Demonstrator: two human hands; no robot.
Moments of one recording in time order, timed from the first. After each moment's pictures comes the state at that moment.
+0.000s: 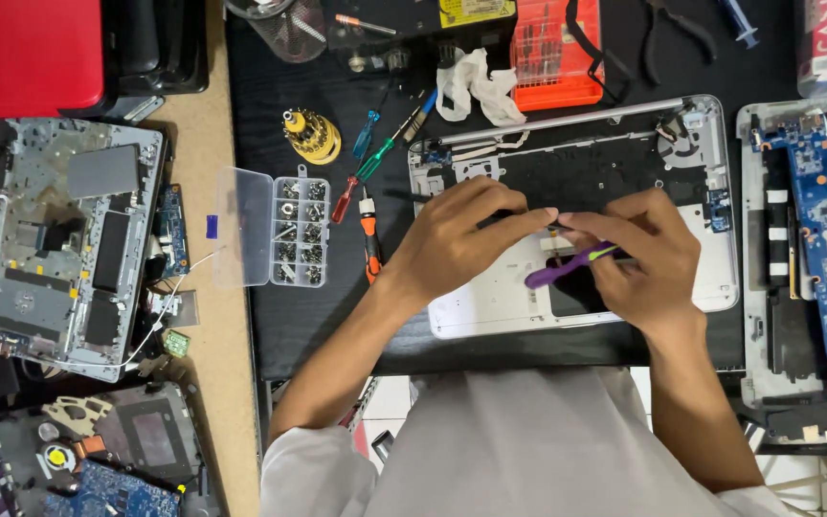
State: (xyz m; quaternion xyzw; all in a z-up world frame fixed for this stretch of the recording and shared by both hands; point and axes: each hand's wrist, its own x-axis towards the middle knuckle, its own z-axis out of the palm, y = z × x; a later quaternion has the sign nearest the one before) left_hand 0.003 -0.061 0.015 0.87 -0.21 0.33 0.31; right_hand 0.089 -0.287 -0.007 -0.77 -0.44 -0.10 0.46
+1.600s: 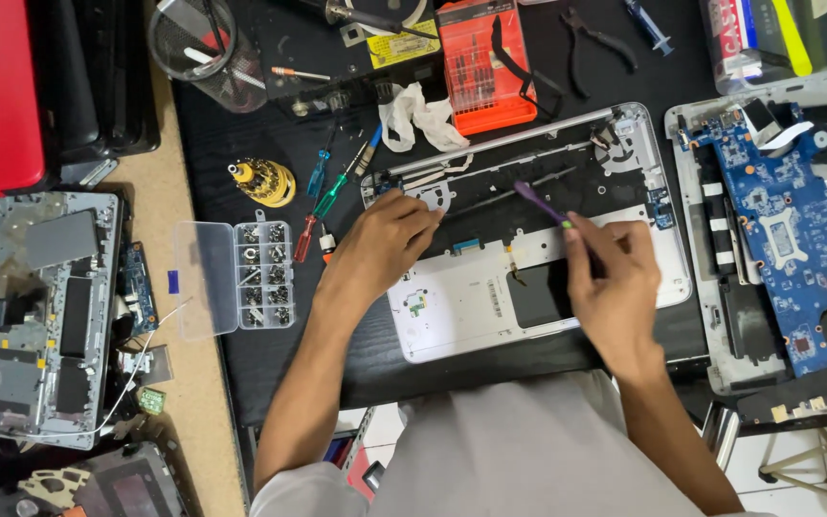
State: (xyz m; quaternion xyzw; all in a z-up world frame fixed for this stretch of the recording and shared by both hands) left_hand 0.017 -0.024 -0.034 0.93 -0.13 0.18 0.28; right_hand 0.073 -0.315 -0.052 -0.90 -0.20 -0.15 0.36
